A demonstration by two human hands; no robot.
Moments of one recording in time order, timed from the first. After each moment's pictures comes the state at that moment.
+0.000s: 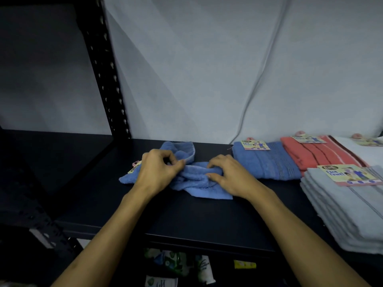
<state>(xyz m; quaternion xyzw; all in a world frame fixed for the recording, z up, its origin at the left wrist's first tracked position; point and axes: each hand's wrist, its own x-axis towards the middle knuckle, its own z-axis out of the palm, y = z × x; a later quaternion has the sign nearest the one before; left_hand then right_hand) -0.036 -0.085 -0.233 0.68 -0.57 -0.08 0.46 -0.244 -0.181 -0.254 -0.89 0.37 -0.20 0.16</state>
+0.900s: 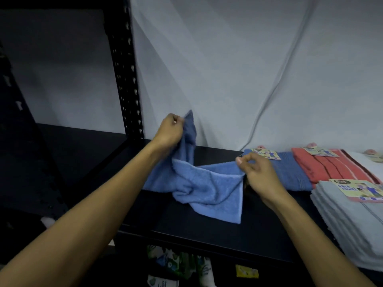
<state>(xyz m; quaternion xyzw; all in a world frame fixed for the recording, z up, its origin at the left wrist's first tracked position) -0.011 -0.149 -0.169 0.63 -0.47 -0.20 0.58 -0.258 -0.168 -0.233 -0.68 0.43 -0.44 0.40</state>
